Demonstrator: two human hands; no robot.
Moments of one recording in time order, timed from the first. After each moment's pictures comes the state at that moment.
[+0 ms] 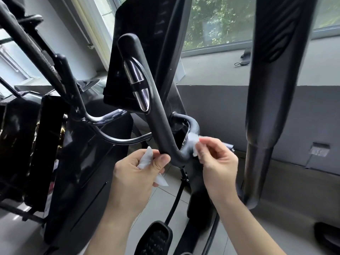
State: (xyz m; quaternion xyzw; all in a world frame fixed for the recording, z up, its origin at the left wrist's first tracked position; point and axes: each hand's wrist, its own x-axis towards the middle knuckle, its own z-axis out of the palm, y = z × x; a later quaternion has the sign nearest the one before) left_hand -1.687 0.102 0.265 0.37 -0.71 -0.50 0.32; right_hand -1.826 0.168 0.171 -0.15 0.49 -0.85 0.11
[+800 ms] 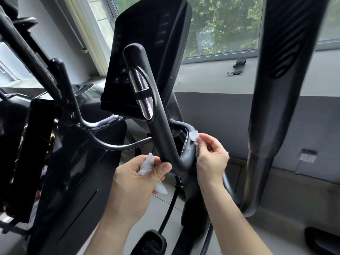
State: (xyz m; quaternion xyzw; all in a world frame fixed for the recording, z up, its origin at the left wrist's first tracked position) left_hand -1.687 0.093 0.270 0.35 -0.73 -0.52 0.29; right_hand -1.852 0.124 0.169 -0.04 0.50 -0.86 0.08
